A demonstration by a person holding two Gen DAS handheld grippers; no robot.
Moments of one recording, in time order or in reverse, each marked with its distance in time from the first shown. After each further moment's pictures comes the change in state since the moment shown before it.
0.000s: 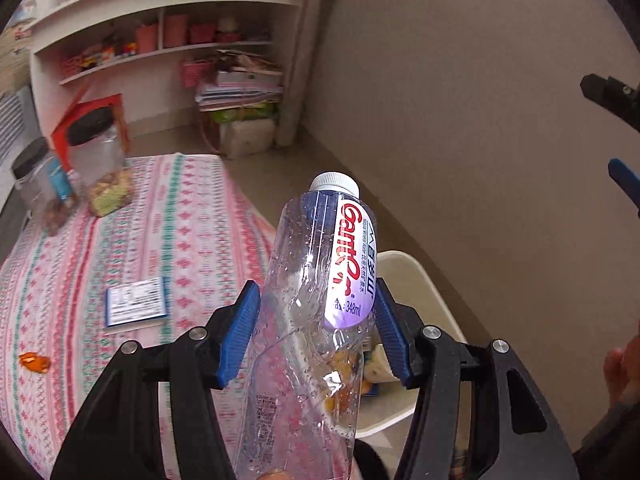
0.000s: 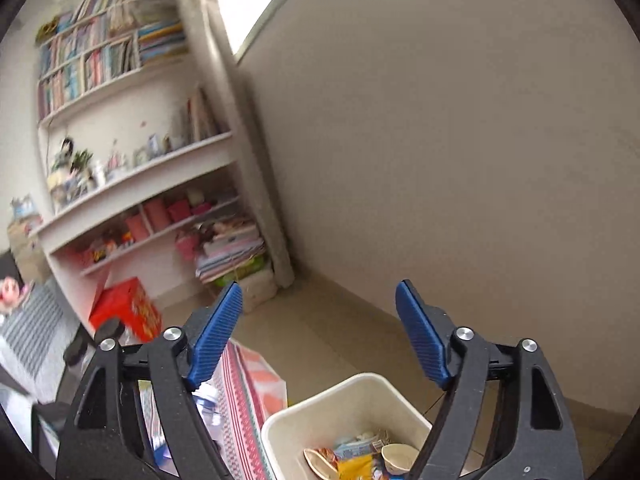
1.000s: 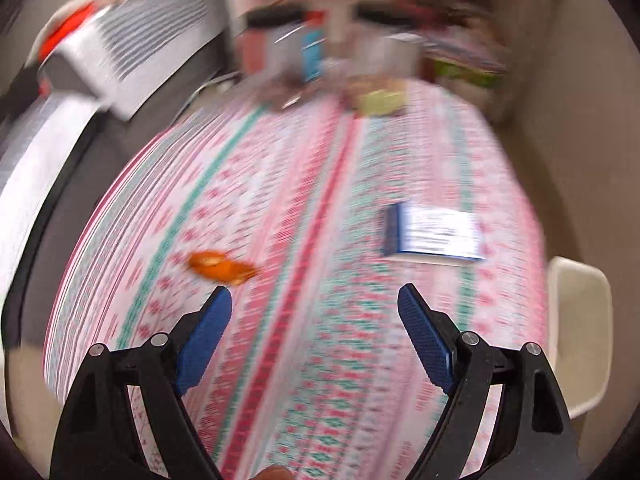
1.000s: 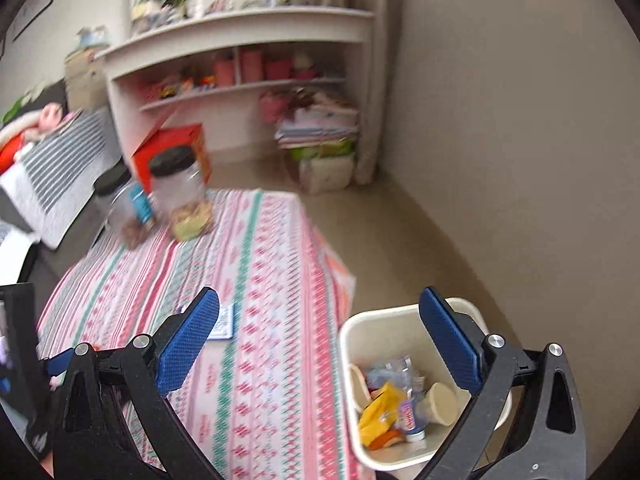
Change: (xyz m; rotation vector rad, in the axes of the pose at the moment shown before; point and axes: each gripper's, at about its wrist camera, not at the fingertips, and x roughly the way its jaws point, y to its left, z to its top) left arm -0.032 0.236 -0.073 -0.441 0.200 0.561; right arm 0.030 0.166 -0.111 -0.450 0.409 0.192
